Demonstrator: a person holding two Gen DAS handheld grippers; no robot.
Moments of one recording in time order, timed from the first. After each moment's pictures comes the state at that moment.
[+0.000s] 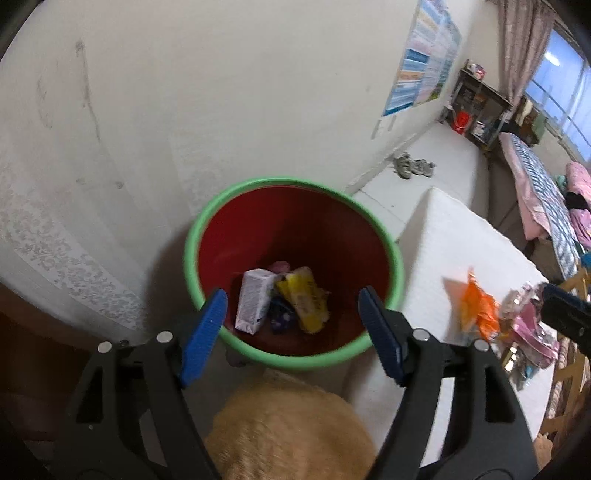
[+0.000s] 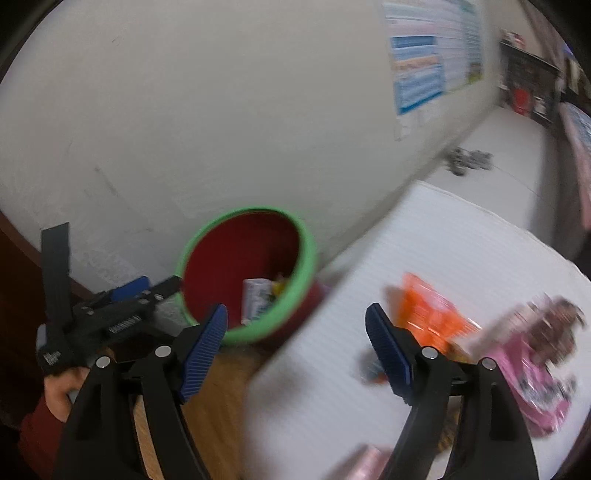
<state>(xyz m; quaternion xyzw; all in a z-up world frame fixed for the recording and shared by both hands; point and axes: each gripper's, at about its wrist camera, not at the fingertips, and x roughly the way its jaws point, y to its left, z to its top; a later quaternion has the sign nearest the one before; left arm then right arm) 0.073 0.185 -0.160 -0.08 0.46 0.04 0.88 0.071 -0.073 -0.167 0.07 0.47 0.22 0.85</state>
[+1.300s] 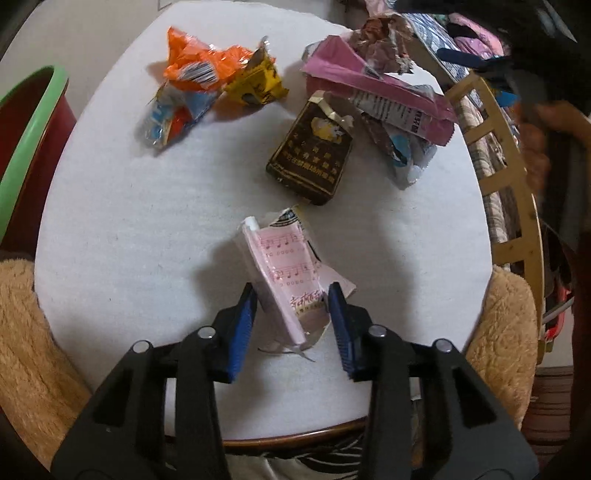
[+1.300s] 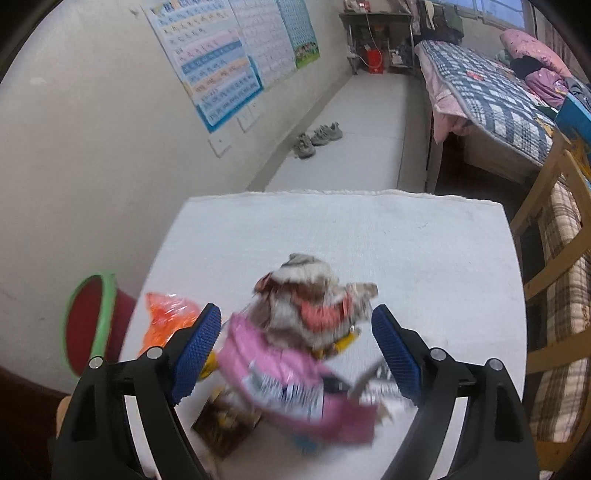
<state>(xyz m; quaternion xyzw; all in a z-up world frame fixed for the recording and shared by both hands) -0.001 -0.073 -0.263 0.00 0.63 -0.24 0.74 0.090 -0.302 -0.229 0.16 0.47 -0.01 0.87</state>
